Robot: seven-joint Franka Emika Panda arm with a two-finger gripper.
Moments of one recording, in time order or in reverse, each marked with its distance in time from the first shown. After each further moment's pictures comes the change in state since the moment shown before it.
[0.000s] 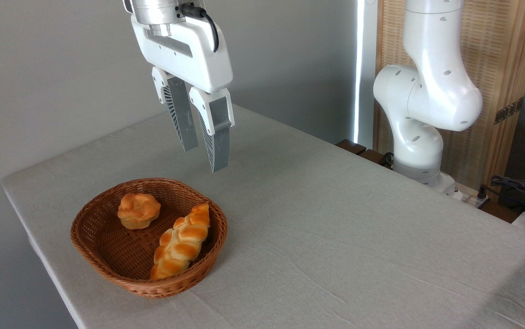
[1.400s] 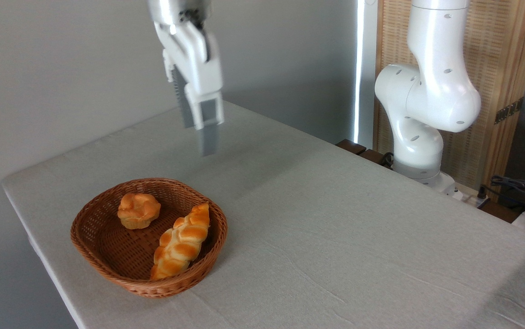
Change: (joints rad) arm -0.068 -0.093 0.046 -0.110 -0.130 0.011 0.140
